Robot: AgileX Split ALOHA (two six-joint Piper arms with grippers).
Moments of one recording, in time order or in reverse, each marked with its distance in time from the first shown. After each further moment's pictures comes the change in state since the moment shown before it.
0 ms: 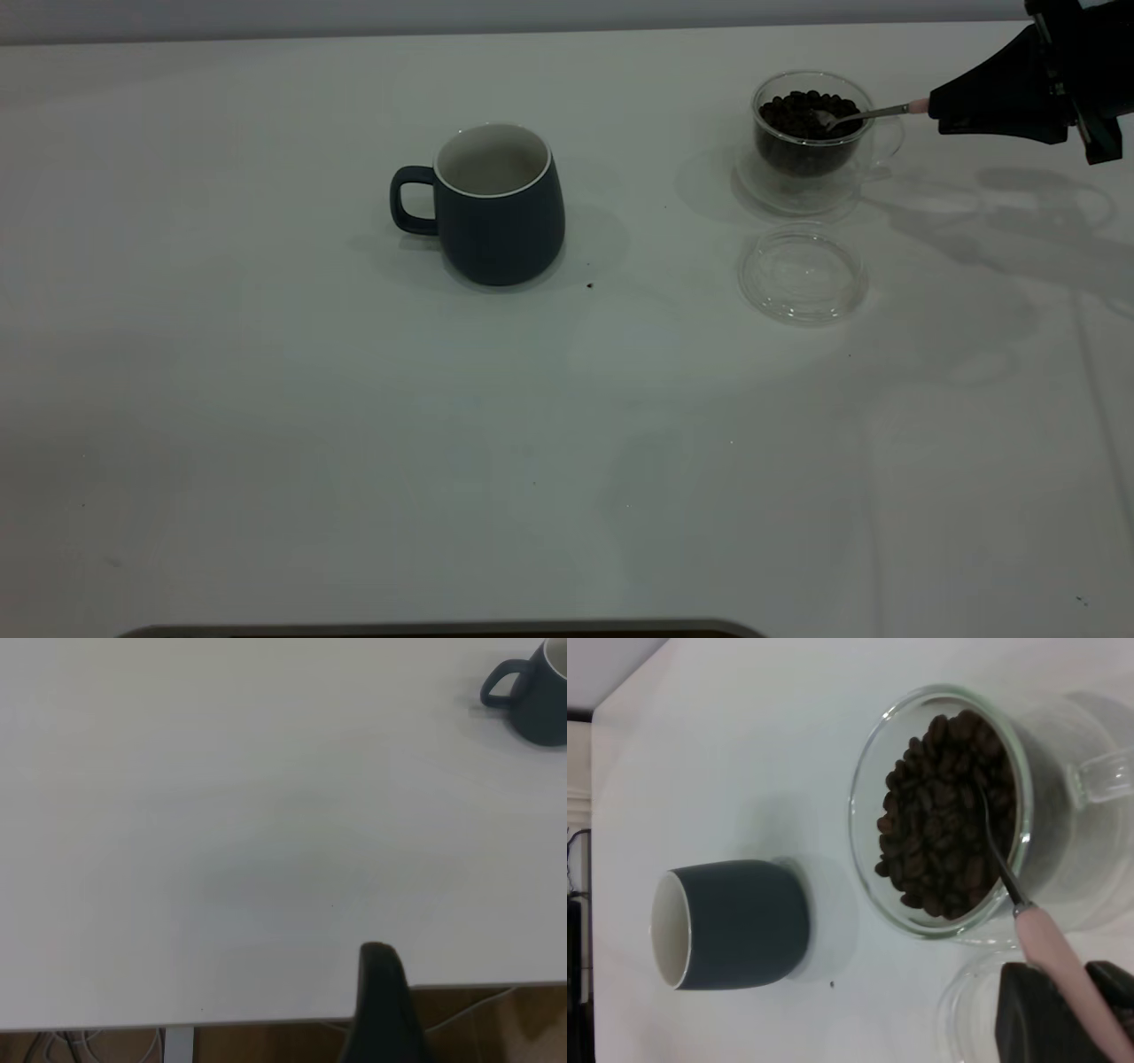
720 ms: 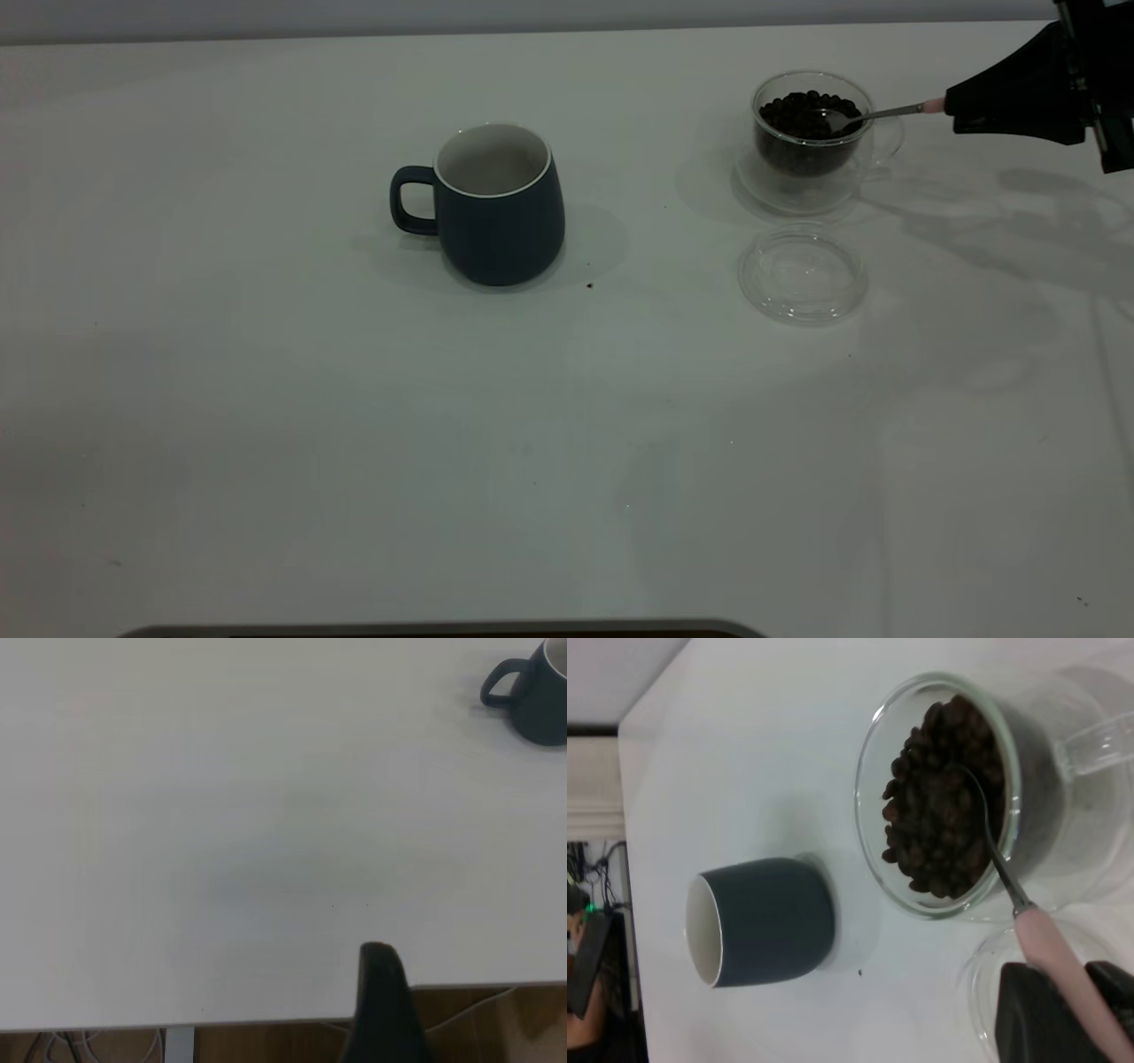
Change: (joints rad) left arm 0.000 0.000 0.000 0.000 0.000 0.003; right arm -0.035 0.000 0.000 -0.029 0.048 0.109
